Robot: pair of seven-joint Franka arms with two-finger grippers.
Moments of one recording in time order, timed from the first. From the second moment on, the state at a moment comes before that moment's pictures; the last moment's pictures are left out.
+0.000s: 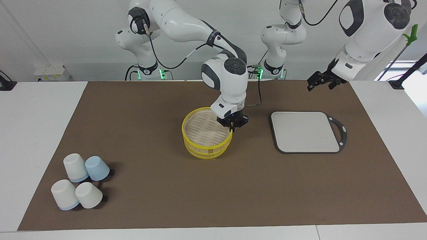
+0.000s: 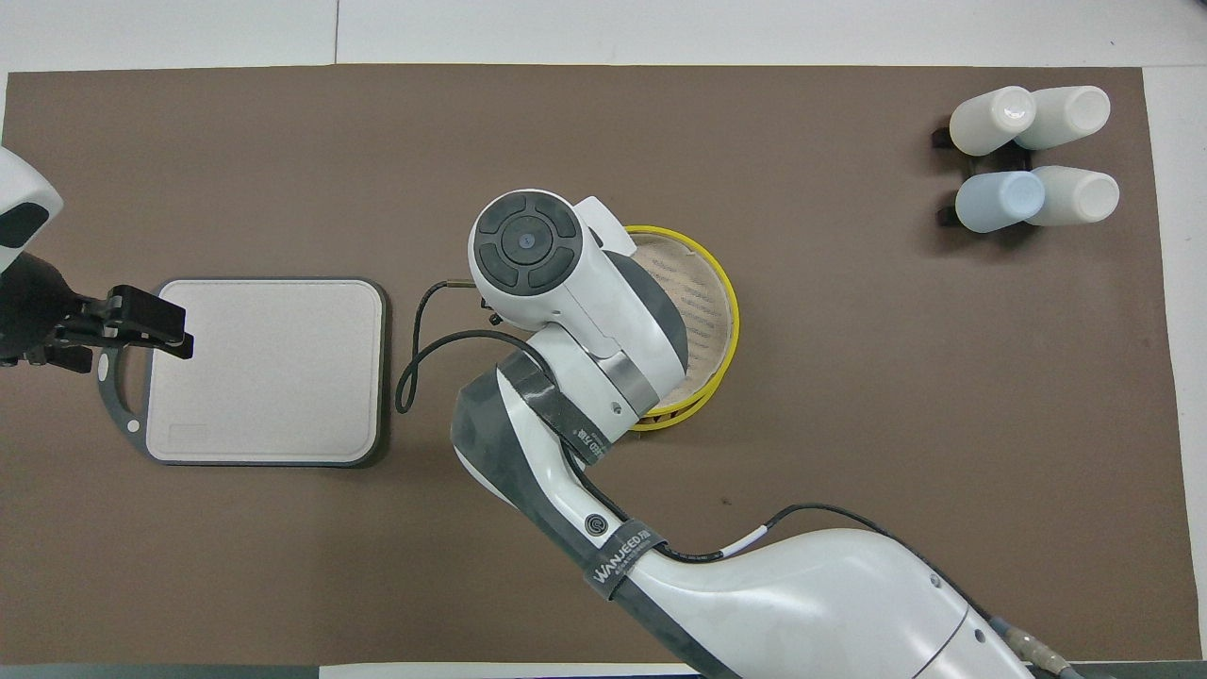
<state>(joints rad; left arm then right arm) -0.06 -0.02 0.01 -1.67 -0.06 1.49 -0.09 0.66 0.60 0.01 -1.29 0.00 1.96 0.80</state>
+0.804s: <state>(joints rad) -0.06 0.00 0.01 -1.67 -0.04 1.56 -0.05 0.66 0.61 0.01 -1.29 0.00 1.96 0.80</state>
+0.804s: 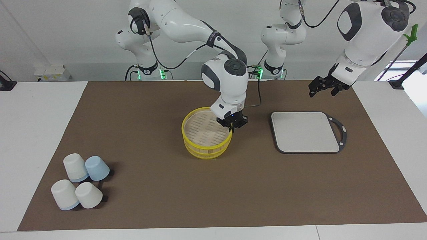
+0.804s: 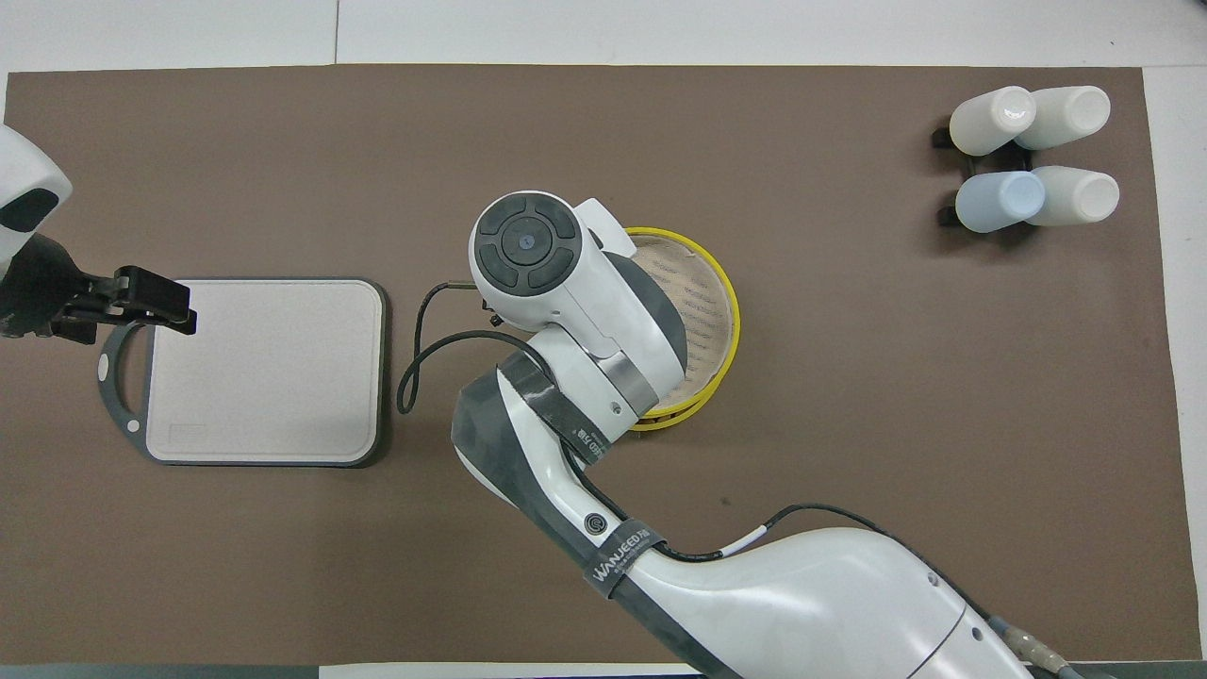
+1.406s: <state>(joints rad) -0.06 0.00 0.01 -1.67 -0.02 1.63 -0.04 0.66 0.60 0.02 -1.30 0.00 1.96 0.82</state>
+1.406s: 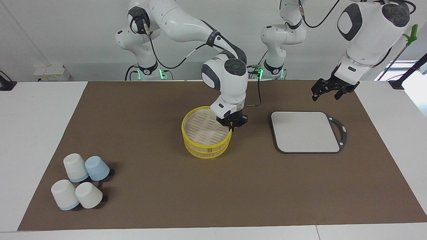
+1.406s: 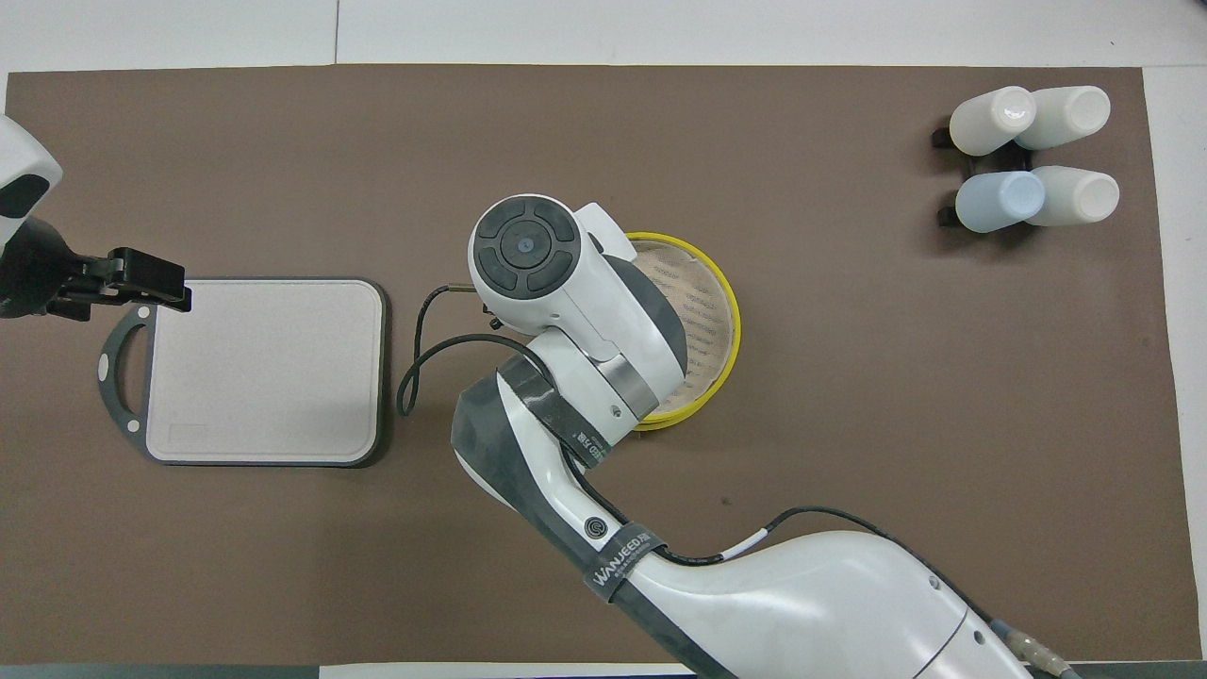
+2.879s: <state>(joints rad) -0.06 0.00 0.01 -1.67 -0.02 1.63 -0.04 0.64 0.50 0.01 -1.34 0.00 1.95 0.80</state>
